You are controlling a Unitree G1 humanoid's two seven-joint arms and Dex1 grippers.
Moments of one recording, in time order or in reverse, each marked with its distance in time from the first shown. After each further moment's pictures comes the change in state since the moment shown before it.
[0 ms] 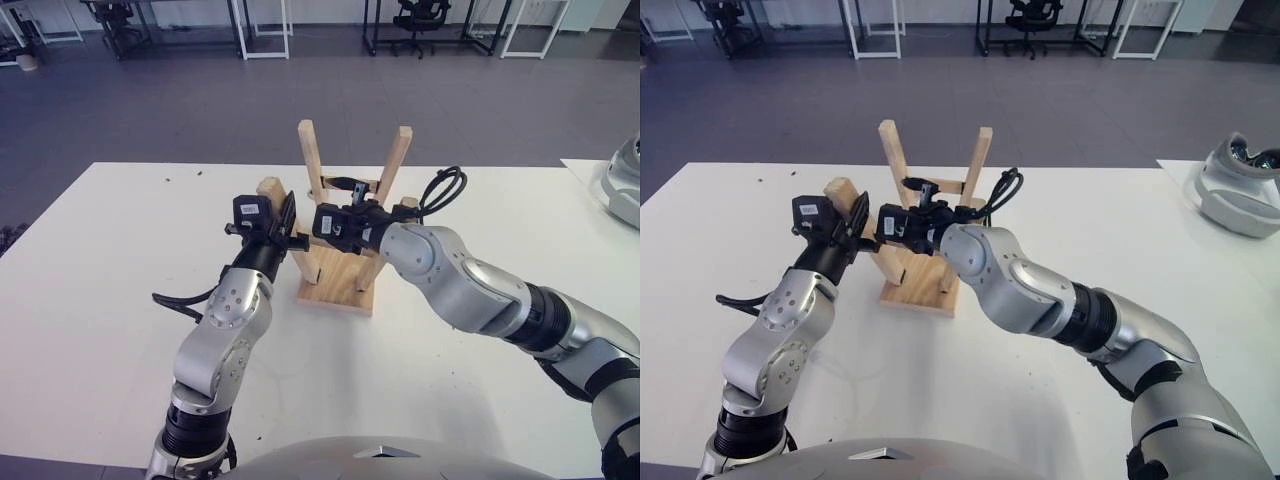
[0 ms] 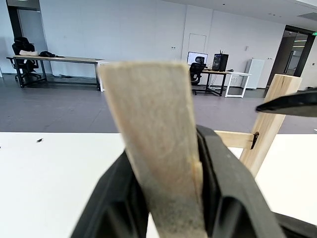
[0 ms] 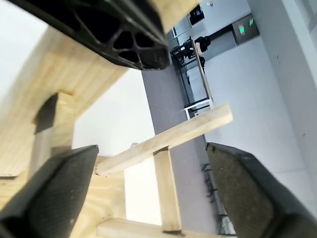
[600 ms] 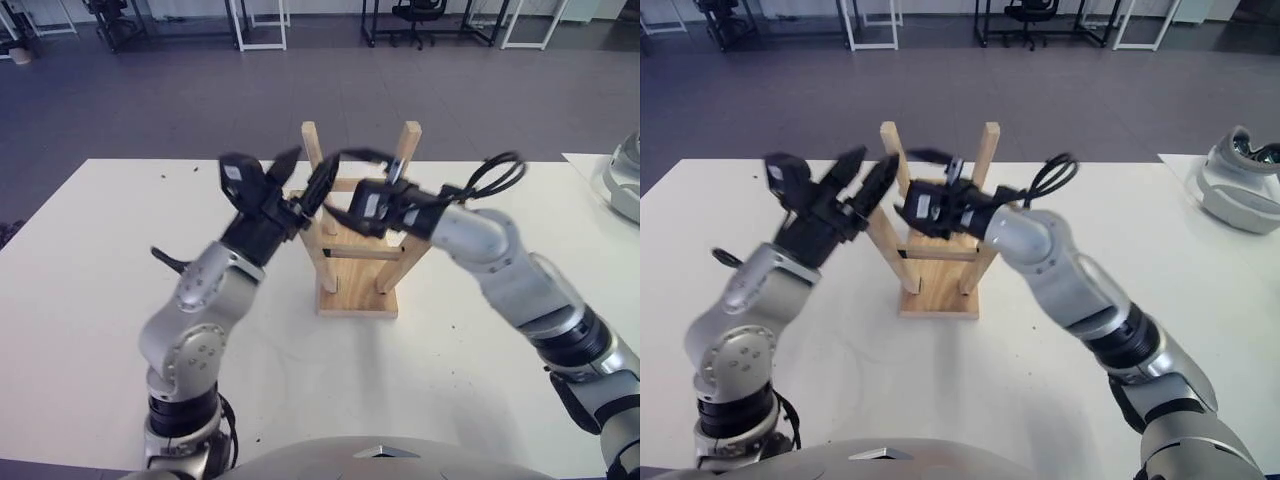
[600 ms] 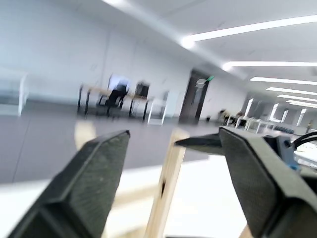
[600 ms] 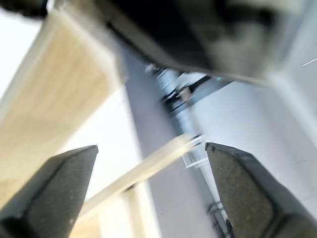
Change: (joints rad) left arm -0.306 0.105 0.340 -0.128 -0.534 0.130 -0.276; right arm 0.203 -0.026 -0.646 -0.097 0.204 -0.445 0.166
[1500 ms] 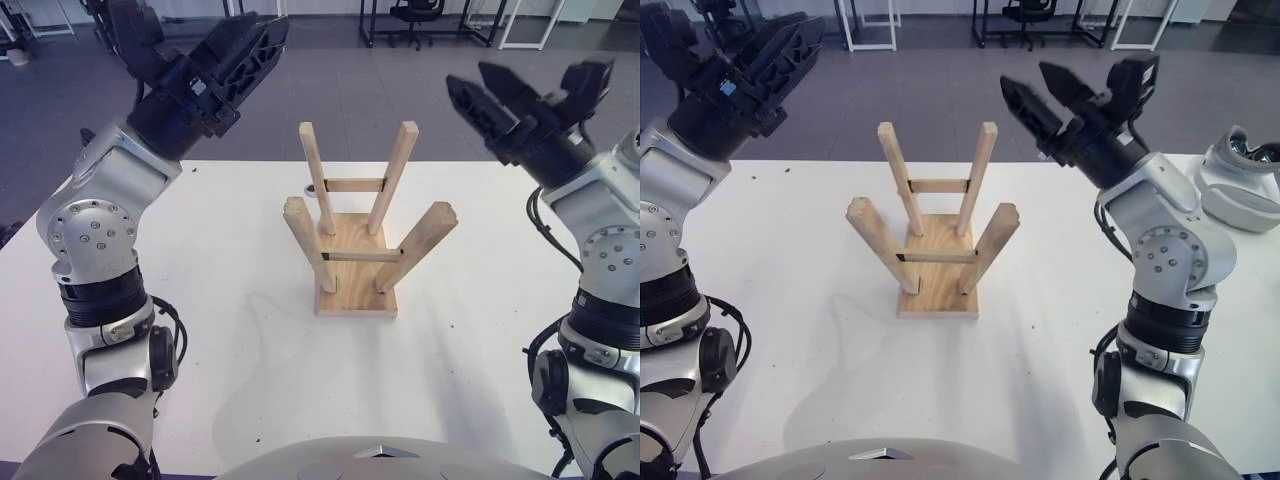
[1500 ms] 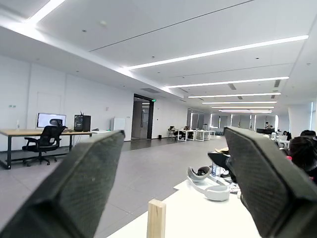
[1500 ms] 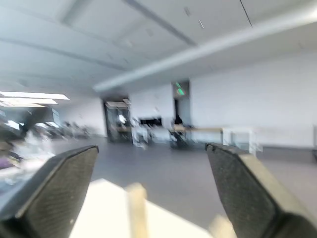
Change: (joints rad) left arm -0.310 0.265 0.095 0.429 -0.243 -0.016 -0.360; right arm 0.034 0.150 -0.595 0.230 0.858 0.262 -0.024
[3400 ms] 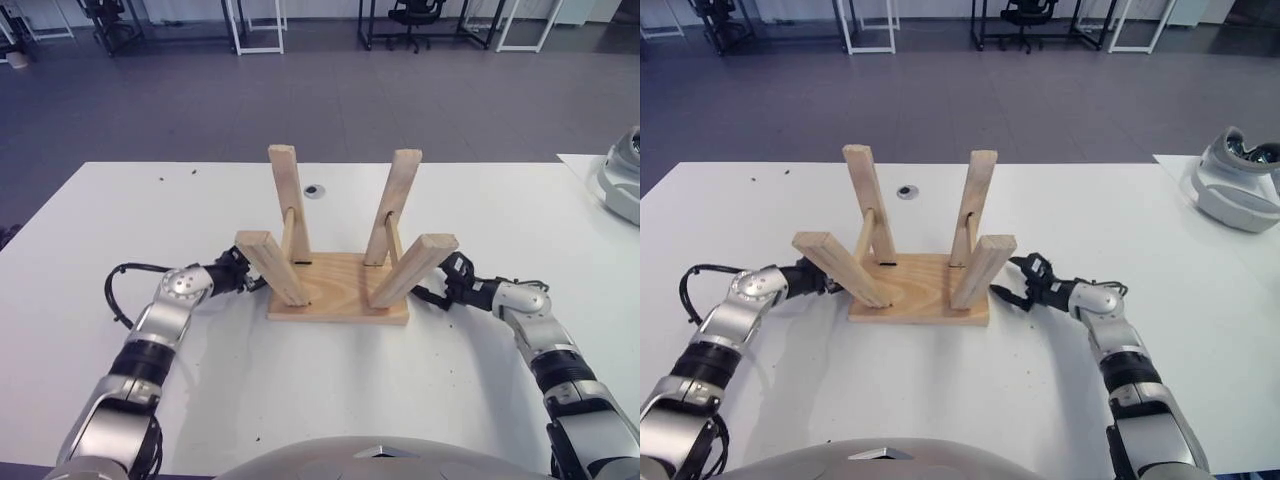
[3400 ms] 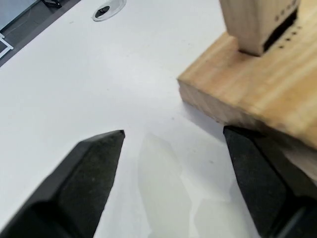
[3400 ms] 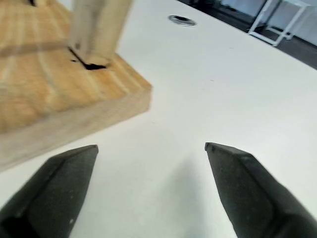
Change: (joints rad) left arm 0.506 0.058 -0.397 0.566 1.054 -0.570 -0.265; right arm 0.331 -0.061 0.414 0.936 -0.767 -0.881 0.331
